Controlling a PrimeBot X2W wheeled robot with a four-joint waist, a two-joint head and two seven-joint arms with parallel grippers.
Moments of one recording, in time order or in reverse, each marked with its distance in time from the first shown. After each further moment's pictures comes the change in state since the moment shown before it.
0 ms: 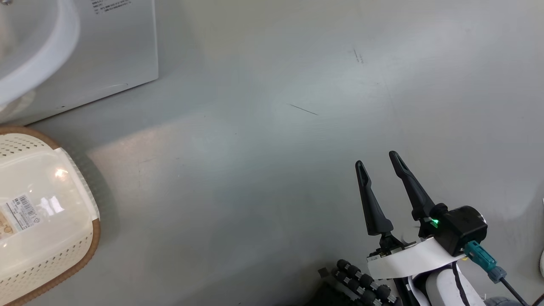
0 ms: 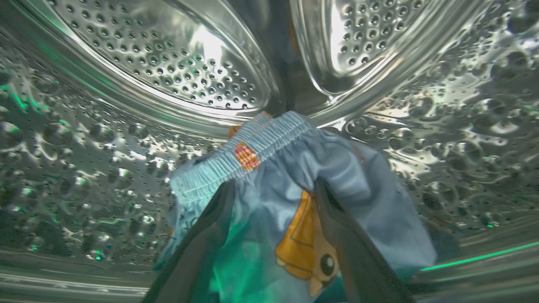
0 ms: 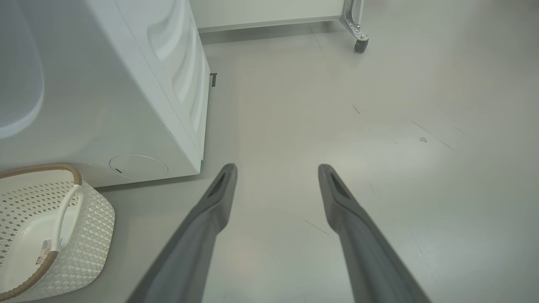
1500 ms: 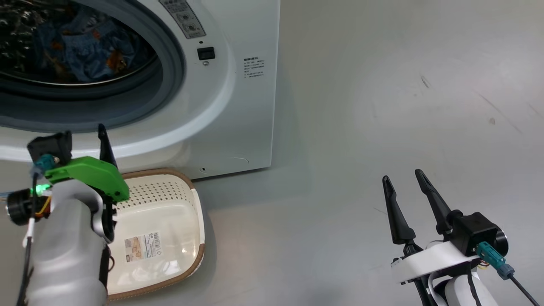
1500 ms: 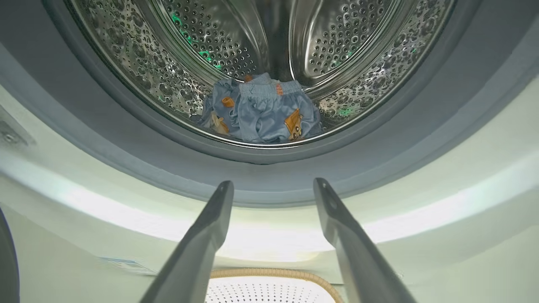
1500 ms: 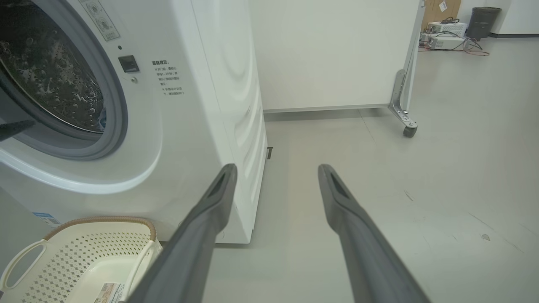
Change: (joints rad) left arm 0.482 -0.487 0.000 0.136 -0.153 0.001 -0.337; right arm 0.003 -0.013 -0.126 0.150 -0.040 0.046 0.000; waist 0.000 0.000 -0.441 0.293
